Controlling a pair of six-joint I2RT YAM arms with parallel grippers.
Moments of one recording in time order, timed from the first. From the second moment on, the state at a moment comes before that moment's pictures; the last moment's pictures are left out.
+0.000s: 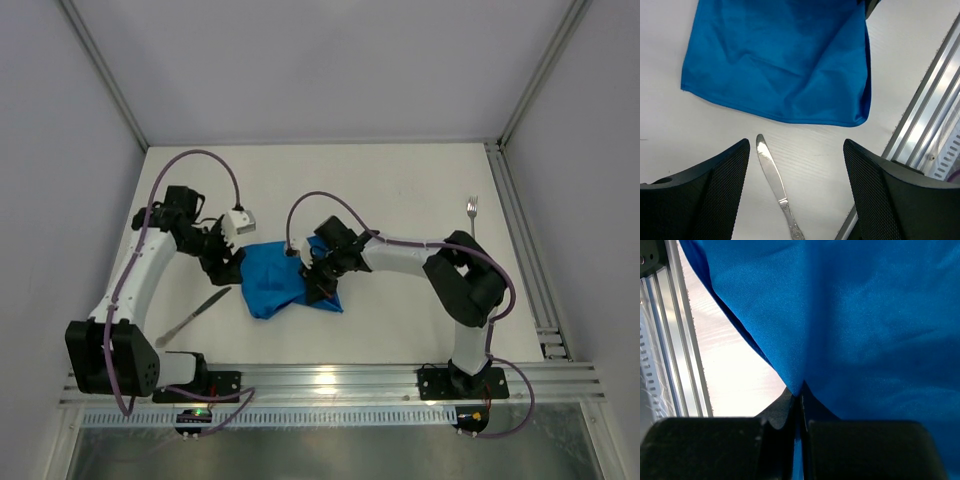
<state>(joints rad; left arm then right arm) -0.06 1.27 1.13 -1.13 0.66 0.92 0.79 1.87 1.14 -0.30 -0.68 -0.22</state>
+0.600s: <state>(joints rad) -0.53 1.13 0.82 -0.92 0.38 0.77 0.77 1.95 1.19 -0.29 -0.76 -0.08</state>
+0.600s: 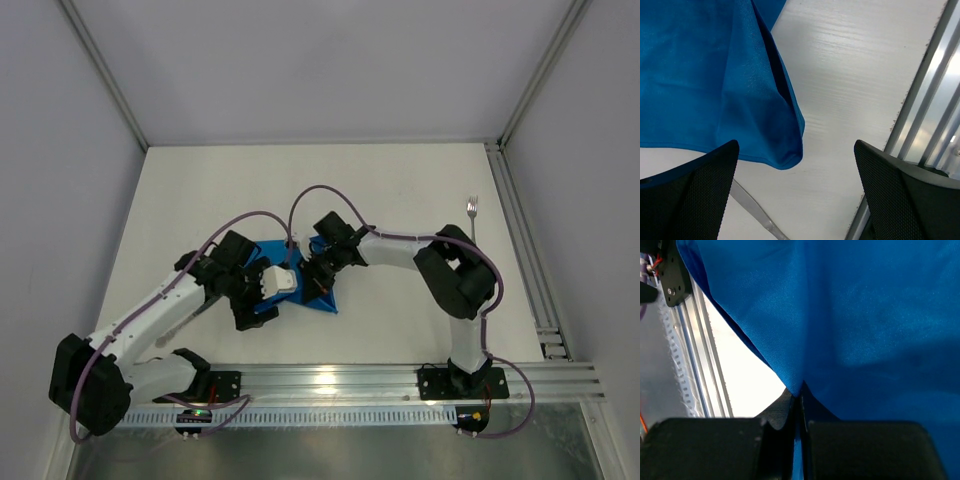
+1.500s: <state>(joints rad) -0.58 1.21 0.69 -0.59 0.16 0.68 0.76 1.98 1.24 -0.30 -0.80 0.01</state>
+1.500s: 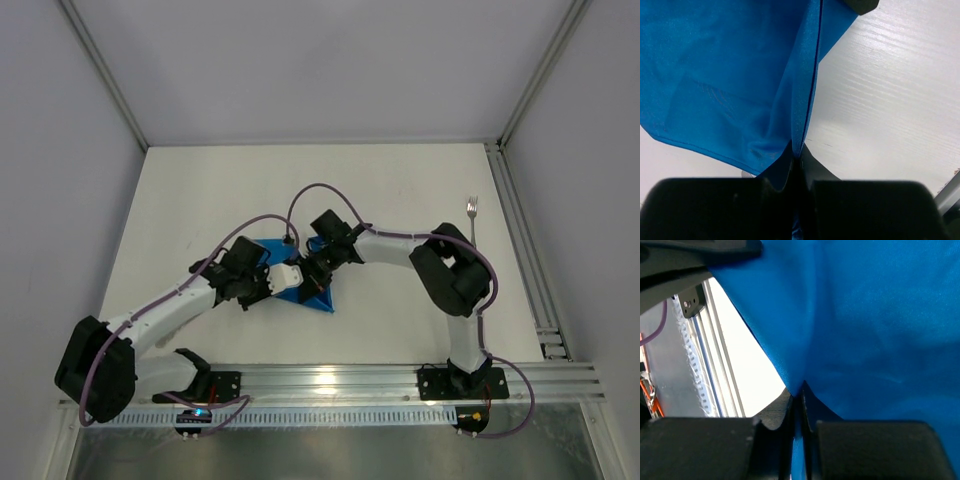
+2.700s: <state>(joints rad) -0.52 1.26 0.82 -0.87 0.24 0.74 1.07 1.52 0.46 0.54 -0.03 -0.32</state>
